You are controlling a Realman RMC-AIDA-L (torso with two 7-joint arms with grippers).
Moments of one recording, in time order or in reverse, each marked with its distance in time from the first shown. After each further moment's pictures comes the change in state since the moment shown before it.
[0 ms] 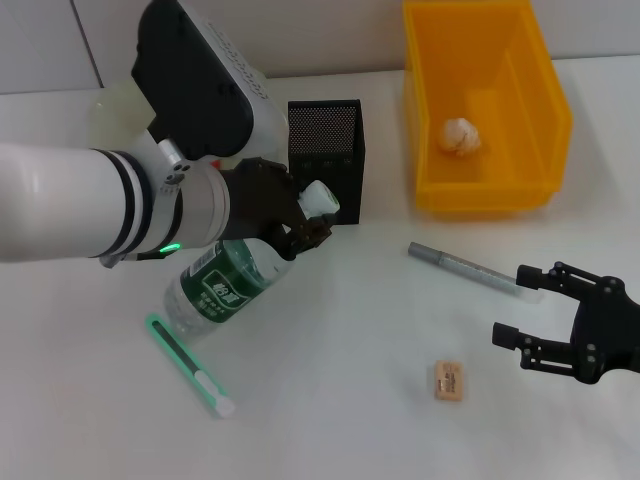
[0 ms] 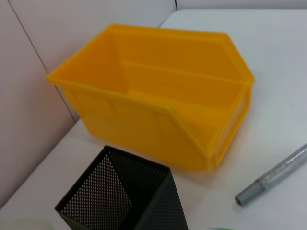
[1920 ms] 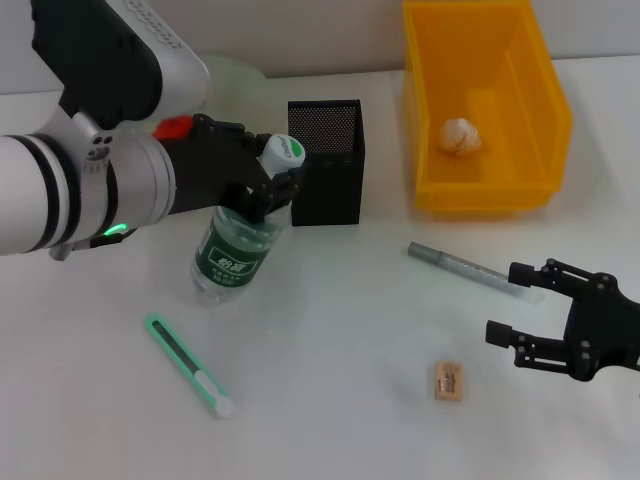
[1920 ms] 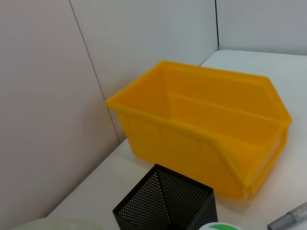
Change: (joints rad) left arm 0.134 -0.002 -0.079 0.162 -0.025 -0.007 -0.009; right arm 0.013 0.001 -0.007 0.000 0.000 -0.011 0.015
